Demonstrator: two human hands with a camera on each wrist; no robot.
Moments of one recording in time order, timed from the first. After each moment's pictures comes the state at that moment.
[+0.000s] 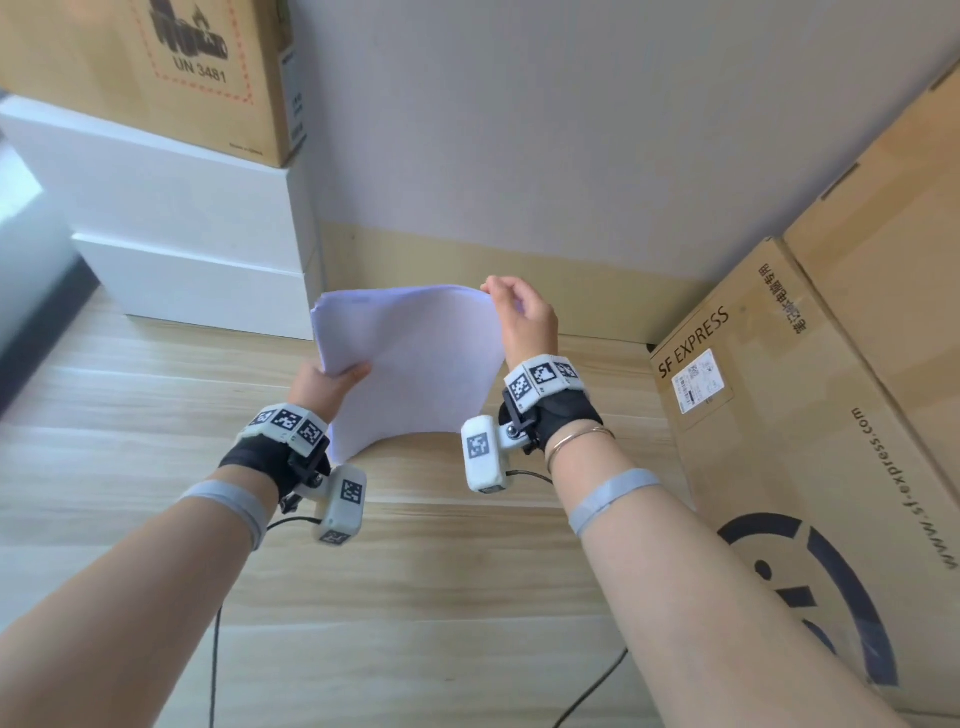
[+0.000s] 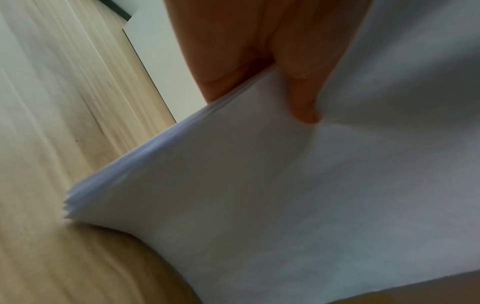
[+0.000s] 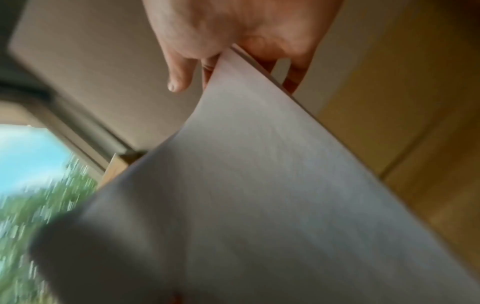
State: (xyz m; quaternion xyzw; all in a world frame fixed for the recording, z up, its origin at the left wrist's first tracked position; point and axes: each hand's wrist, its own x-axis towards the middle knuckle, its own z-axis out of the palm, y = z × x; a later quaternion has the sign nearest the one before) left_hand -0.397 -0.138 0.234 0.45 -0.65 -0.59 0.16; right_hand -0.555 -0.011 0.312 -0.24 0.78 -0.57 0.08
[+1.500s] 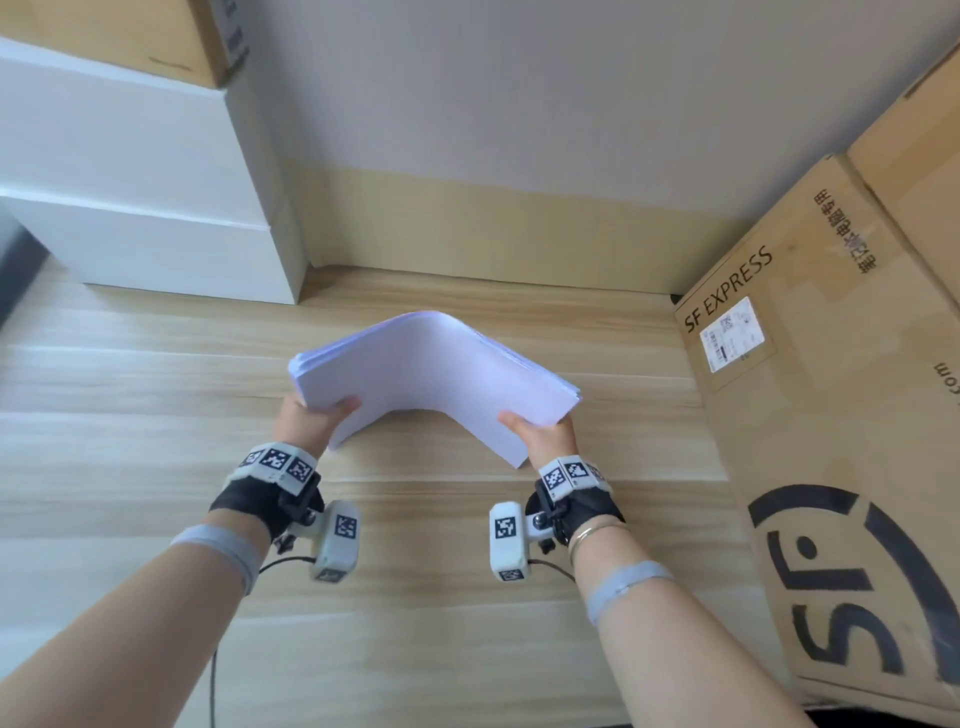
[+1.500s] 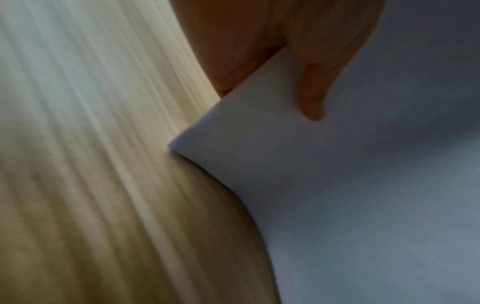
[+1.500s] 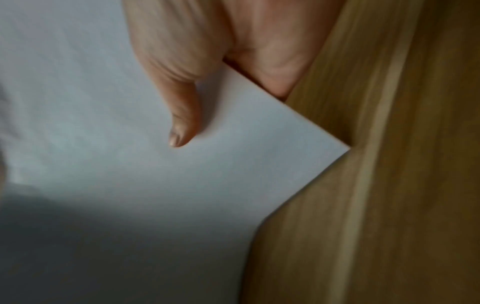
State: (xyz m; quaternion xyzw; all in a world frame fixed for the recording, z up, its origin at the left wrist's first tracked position) left_hand -0.387 -0.111 0.165 0.50 -0.64 -0.56 0.15; right_hand -0.542 0.082 0.175 -0.03 0.79 -0.55 0.27
